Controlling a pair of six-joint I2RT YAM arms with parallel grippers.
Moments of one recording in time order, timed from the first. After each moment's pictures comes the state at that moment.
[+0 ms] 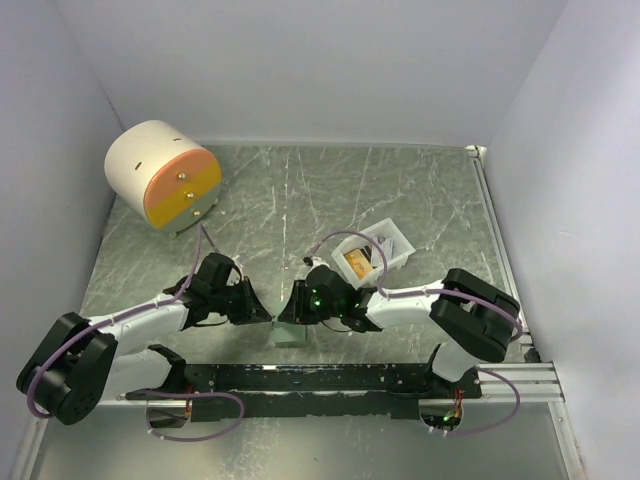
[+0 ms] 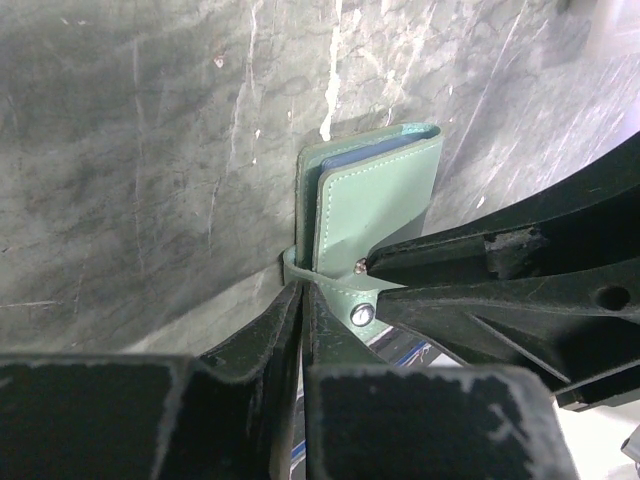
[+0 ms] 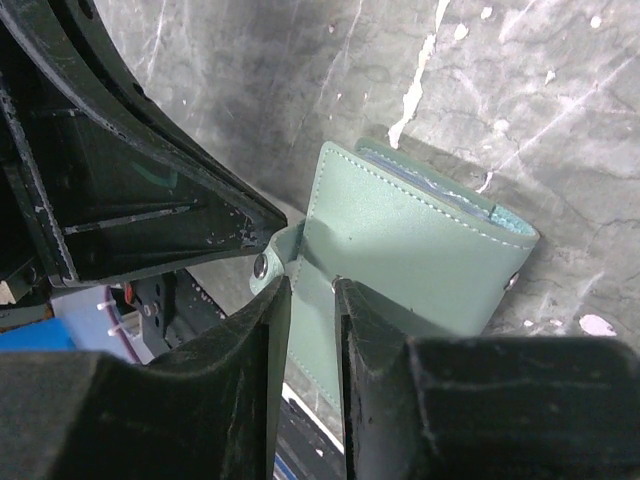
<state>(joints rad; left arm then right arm) -0.53 1.17 0.34 -0.06 0.43 -0.86 1.05 1.59 0.62 0.31 -0.10 0.96</state>
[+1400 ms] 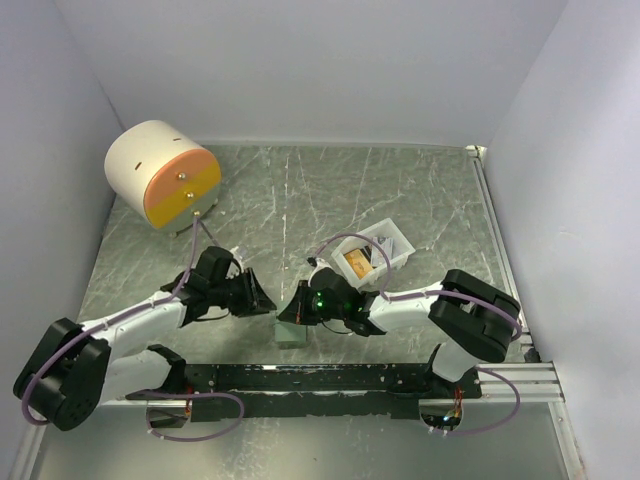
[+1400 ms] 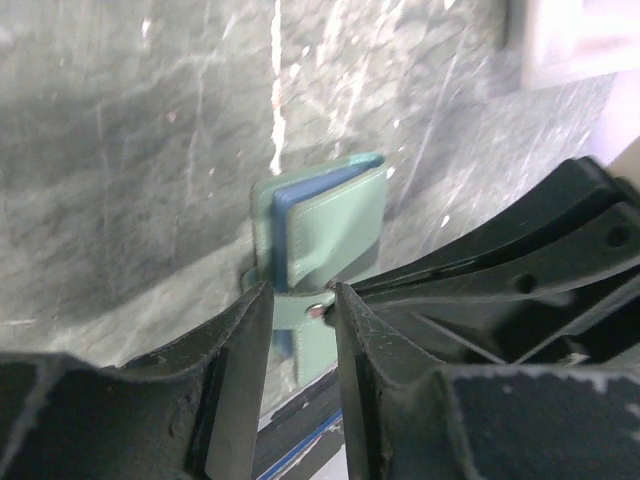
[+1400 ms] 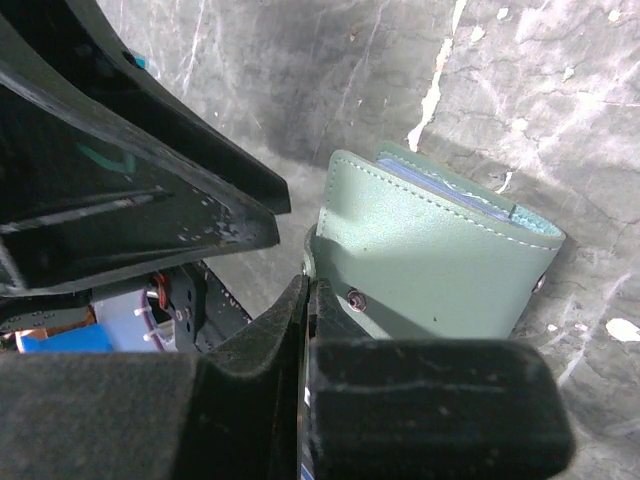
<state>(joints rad) -0.53 1.14 0.38 -0.08 0.41 -0.86 1.05 1.58 0.56 0.44 -0.10 1.03</state>
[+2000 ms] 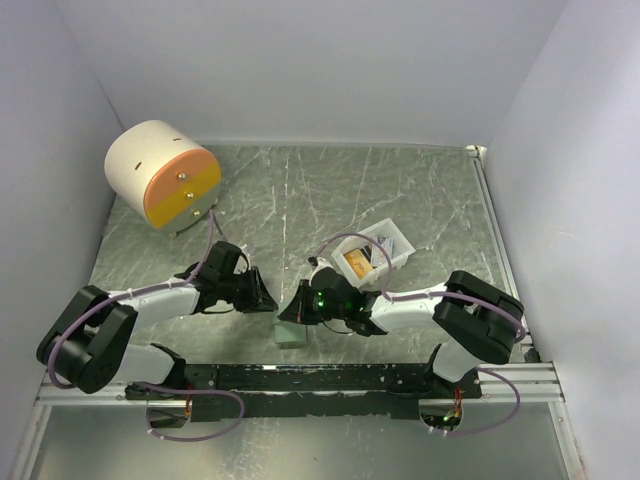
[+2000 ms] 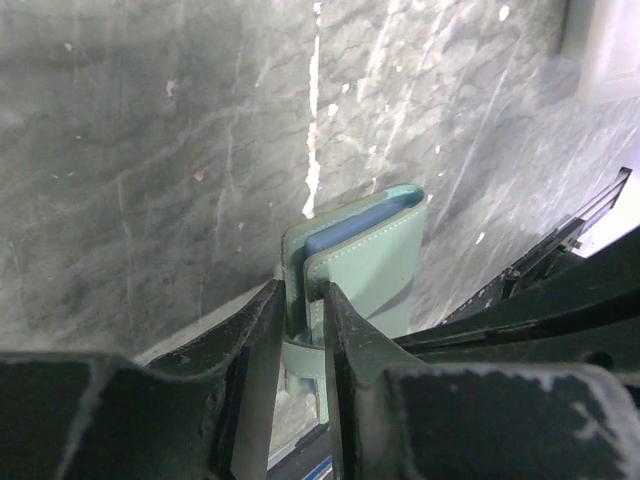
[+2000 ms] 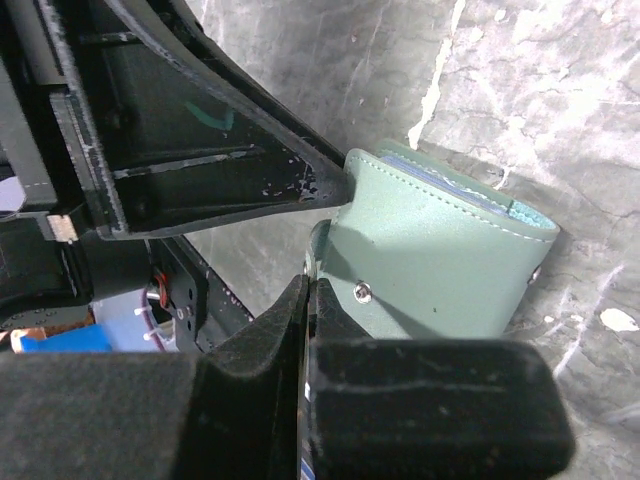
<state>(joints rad) -0.52 1.32 0.44 -0.01 0.42 -0.80 1.05 1.57 0.56 0.43 -0.09 1.03</state>
